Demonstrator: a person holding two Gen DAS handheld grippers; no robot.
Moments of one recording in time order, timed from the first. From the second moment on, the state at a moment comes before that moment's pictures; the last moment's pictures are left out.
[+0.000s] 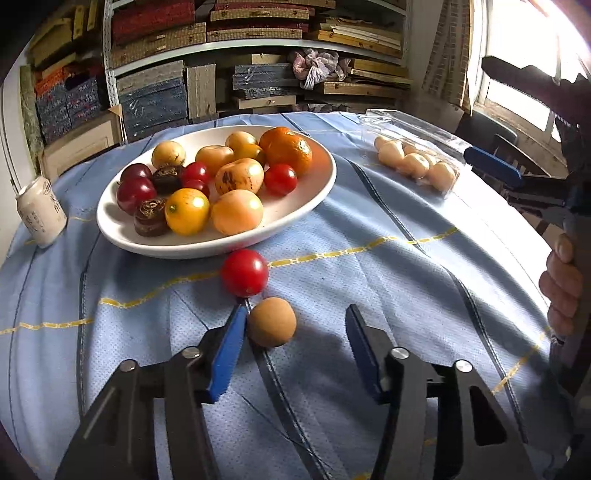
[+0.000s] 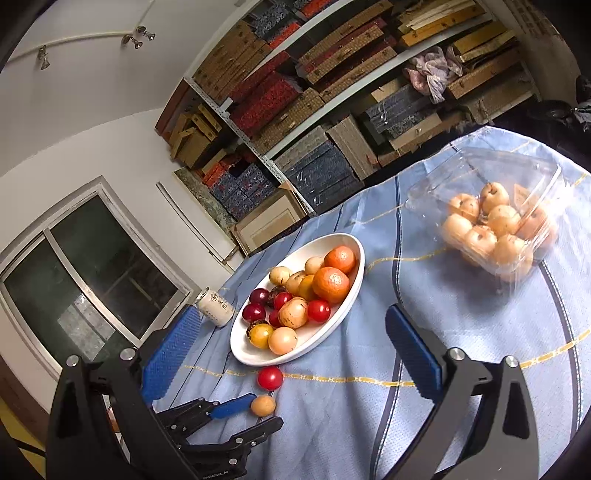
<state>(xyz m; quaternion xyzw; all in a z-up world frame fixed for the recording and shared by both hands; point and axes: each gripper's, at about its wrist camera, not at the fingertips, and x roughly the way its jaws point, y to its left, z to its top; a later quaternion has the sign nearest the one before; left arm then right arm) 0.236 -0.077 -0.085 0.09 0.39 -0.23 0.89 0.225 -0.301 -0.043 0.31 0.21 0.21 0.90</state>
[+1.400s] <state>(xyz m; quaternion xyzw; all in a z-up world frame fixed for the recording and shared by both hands) 0.250 0.035 -0.042 -0.03 0.34 -0.10 0.93 0.293 -0.095 -0.091 -0.05 0.39 0.21 0.89</state>
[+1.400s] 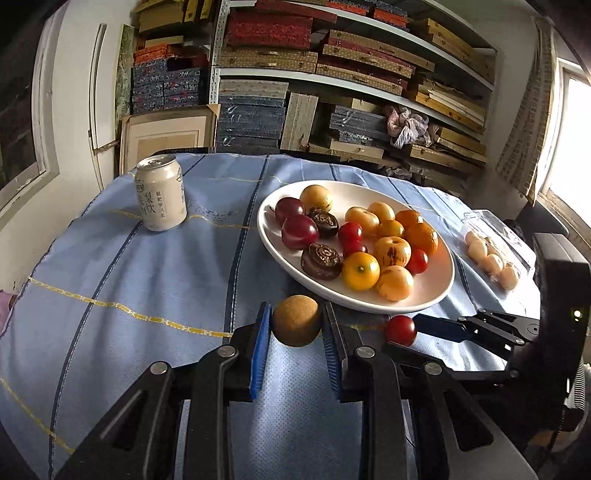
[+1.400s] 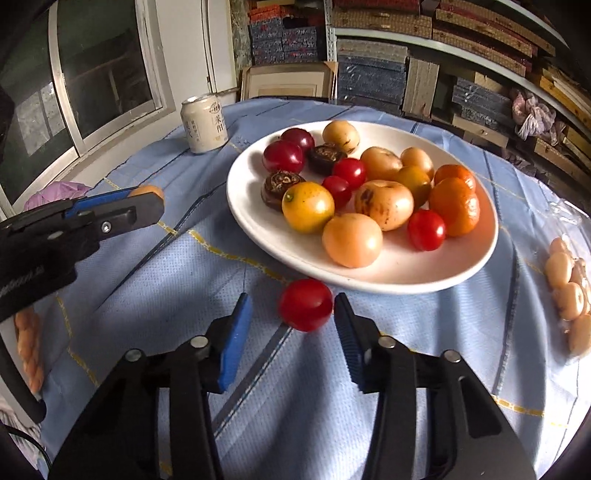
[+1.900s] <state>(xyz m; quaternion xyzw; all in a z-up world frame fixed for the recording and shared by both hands) 0.244 0.011 -0.049 0.00 0.34 -0.12 0.93 0.255 -0.142 -0.090 0.00 0.38 0.24 0.89</state>
